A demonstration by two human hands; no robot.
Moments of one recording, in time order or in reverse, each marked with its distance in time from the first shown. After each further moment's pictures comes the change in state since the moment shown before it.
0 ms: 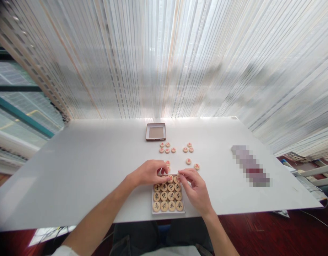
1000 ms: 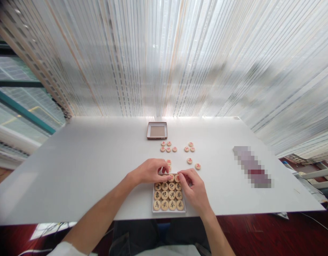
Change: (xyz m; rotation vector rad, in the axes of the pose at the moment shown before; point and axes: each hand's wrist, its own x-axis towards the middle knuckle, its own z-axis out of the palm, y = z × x) left_hand -0.001 -0.001 0.001 0.010 0.001 0.001; right_hand 0.000 -0.003 0.007 -0.178 -0.038 0.103
